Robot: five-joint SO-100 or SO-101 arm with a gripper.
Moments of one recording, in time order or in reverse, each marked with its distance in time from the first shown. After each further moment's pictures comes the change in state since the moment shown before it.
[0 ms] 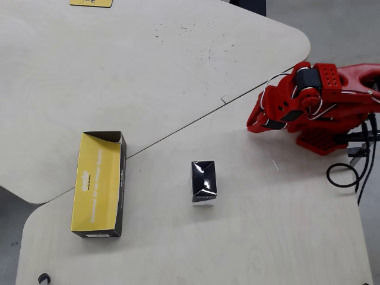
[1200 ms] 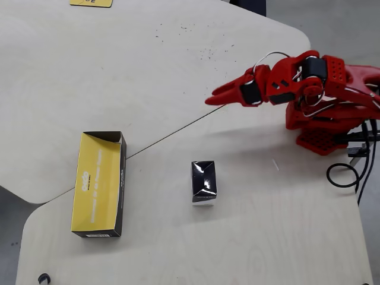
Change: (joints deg) arm 9.5 0.0 -11.5 -29.4 34.4
